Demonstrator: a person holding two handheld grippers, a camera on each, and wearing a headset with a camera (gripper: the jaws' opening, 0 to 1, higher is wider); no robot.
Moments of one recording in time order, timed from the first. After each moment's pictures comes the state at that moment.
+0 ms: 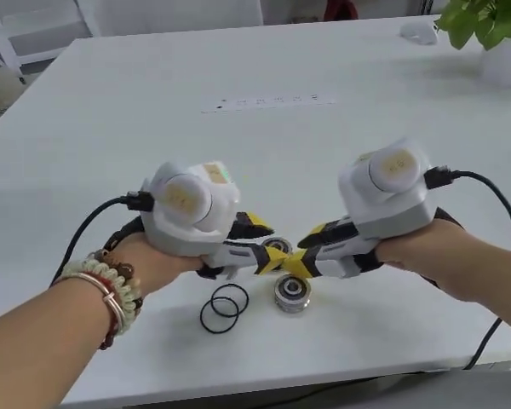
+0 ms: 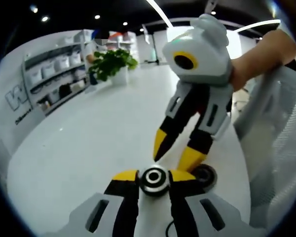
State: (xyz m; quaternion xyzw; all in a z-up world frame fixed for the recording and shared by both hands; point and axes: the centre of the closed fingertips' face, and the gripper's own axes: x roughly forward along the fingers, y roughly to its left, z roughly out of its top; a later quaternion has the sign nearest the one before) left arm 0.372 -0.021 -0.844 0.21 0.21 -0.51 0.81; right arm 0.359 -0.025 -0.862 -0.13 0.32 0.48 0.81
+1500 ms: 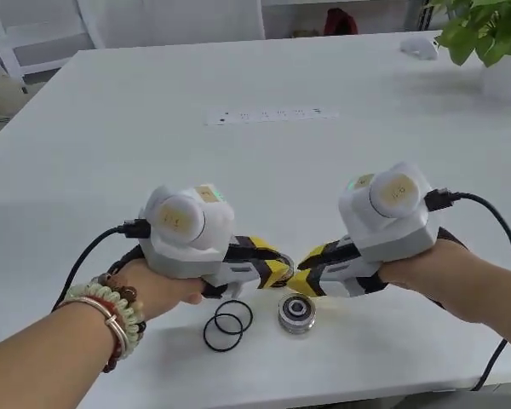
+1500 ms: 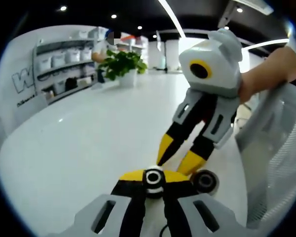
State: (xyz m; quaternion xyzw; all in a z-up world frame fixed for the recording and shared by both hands) left arm 0.375 -0.021 -0.846 0.14 0.21 -0.50 0.83; right arm 0.361 -0.022 -0.863 -0.15 0.31 0.49 0.80
